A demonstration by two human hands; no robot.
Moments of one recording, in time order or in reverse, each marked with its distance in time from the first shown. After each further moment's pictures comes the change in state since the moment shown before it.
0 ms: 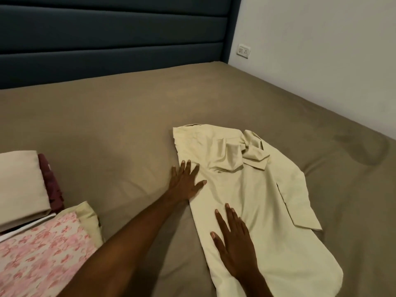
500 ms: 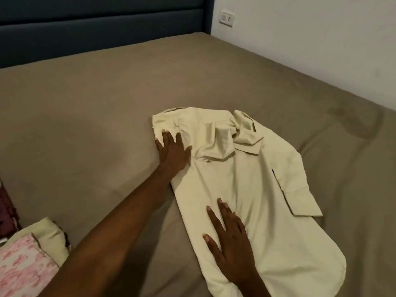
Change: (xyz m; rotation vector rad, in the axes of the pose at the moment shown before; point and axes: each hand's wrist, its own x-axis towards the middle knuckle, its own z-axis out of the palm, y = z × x) left_hand 0.093 0.011 -0.011 -0.016 0.136 -0.164; right_hand 0.004 0.002 0.004 0.097 0.020 0.012
